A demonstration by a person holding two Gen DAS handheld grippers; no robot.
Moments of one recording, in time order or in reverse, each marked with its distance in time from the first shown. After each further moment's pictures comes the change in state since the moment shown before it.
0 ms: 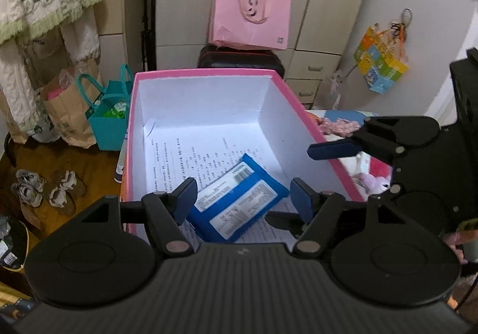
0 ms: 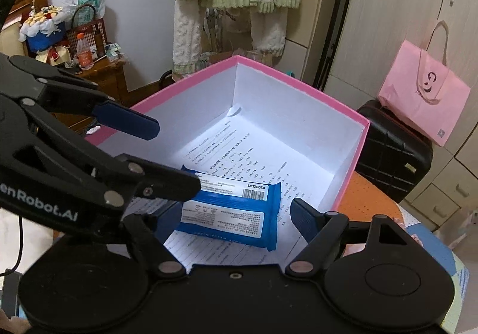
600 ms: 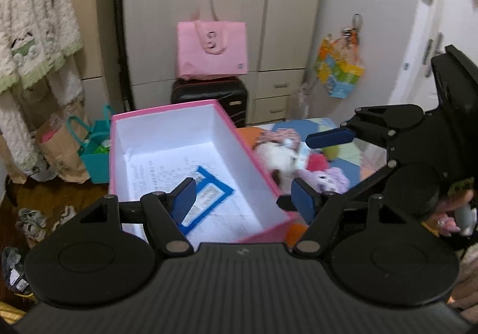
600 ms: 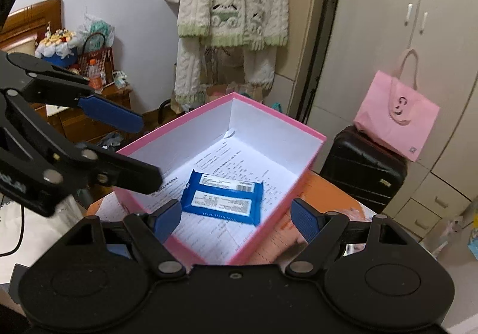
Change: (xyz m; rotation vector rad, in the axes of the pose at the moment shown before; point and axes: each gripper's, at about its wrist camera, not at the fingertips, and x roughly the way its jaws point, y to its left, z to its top) left arm -0.095 -0.072 -0.019 0.135 -0.101 -0.059; right arm -0.114 0.005 -0.039 -0.002 -0.139 -0.041
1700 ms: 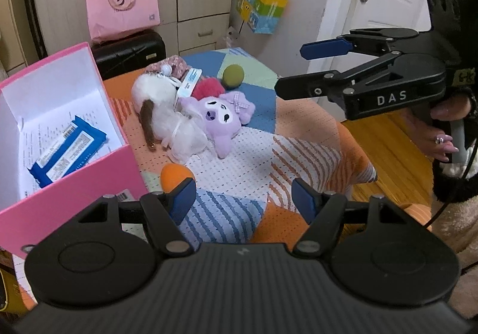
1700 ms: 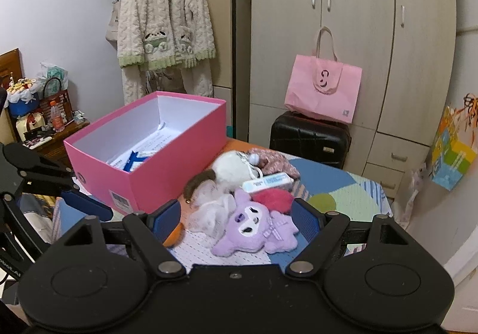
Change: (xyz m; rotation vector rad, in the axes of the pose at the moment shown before) left arm 0.074 -0.120 -0.070 0.150 0.178 -0.185; right arm -0.078 -0.084 -0.134 0.216 -0.119 -0.126
